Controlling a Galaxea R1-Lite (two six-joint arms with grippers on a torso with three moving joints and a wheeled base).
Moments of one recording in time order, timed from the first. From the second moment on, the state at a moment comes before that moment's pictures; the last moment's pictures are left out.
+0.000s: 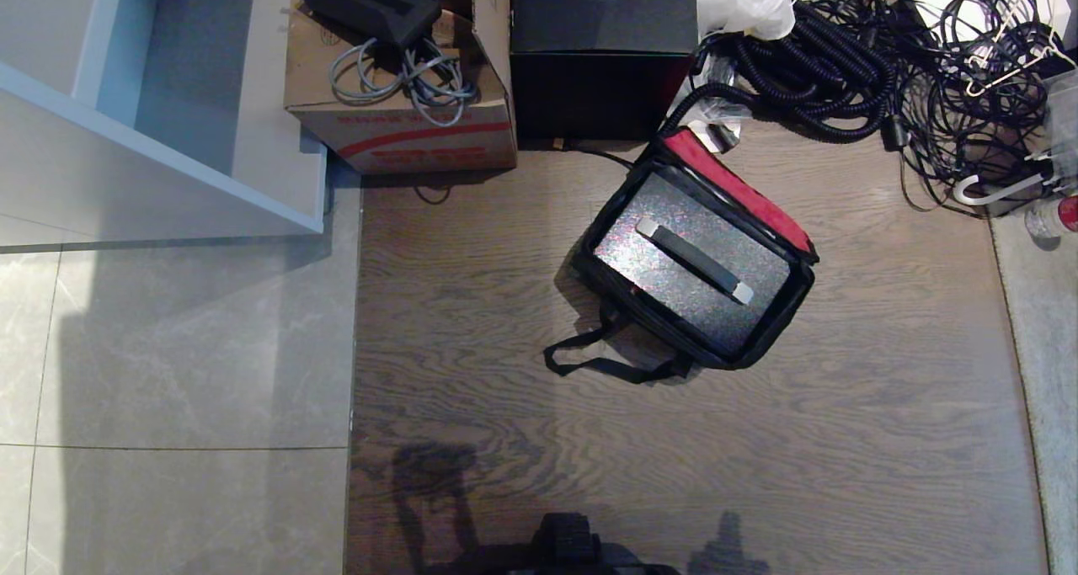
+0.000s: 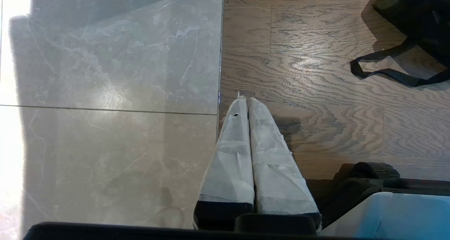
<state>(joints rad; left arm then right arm) 0.00 0.00 0.00 0.00 0.01 -0.01 0.01 0.00 0.00 -0.13 0.00 -0.03</state>
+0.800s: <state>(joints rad) 0.00 0.00 0.00 0.00 0.01 -0.01 0.01 0.00 0.00 -0.13 0.00 -0.03</state>
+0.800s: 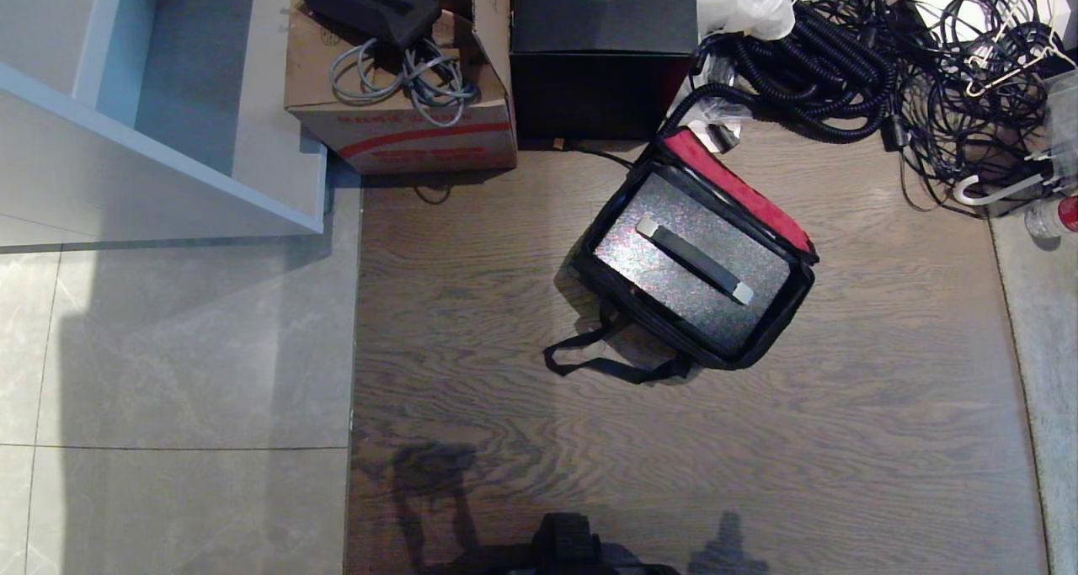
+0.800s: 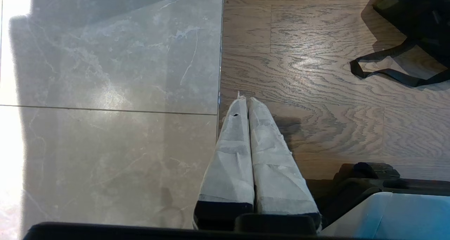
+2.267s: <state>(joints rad) 0.00 0.00 0.00 0.00 0.01 -0.01 0.01 0.00 0.00 -0.13 0.00 -0.03</state>
